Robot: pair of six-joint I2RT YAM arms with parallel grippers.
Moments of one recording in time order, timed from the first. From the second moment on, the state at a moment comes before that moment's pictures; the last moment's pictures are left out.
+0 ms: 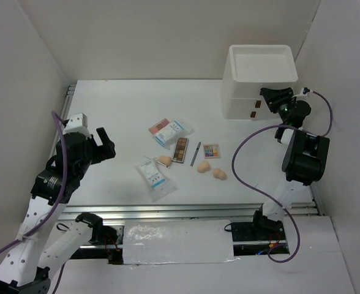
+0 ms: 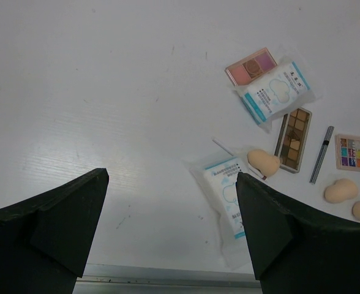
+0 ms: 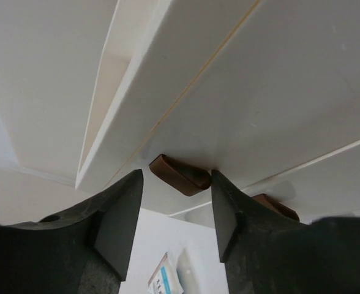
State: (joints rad) left arm -0.29 0.72 0.99 -0.76 -0.28 -0.42; right arm -0.37 1.88 1.03 0.94 -0.54 1.07
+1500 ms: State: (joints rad) left arm -0.29 0.72 0.99 -0.76 -0.24 -0.42; right arm -0.46 1.44 0.54 1.04 -0.51 1.07
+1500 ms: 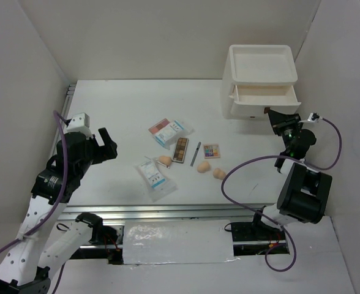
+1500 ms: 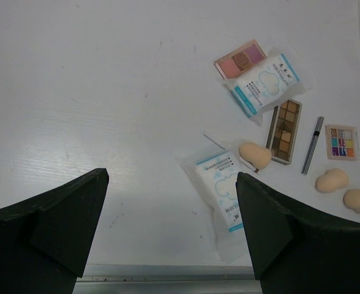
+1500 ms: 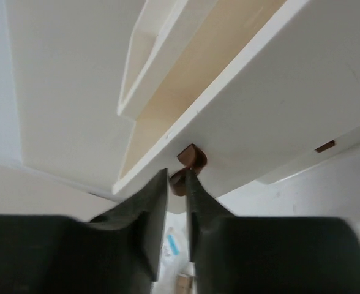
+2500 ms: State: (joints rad) left arm -0.27 0.75 0.99 -0.76 -0.23 -0.42; right arm 0.40 1.09 0.85 -0.11 0.17 0.67
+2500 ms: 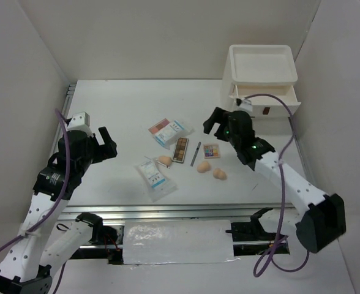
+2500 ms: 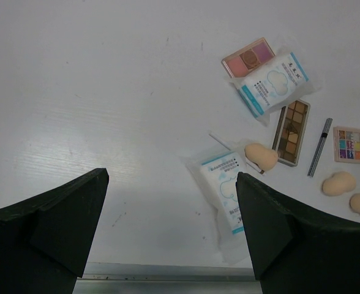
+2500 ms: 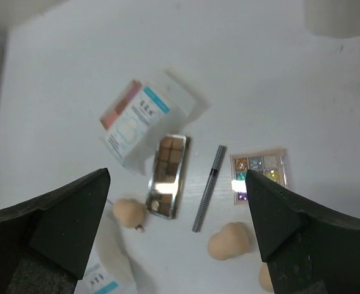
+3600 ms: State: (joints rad) left arm -0.27 0.73 0.99 -0.76 -0.21 -0.42; right arm 0.64 1.69 1.04 -0.48 0.20 0.48
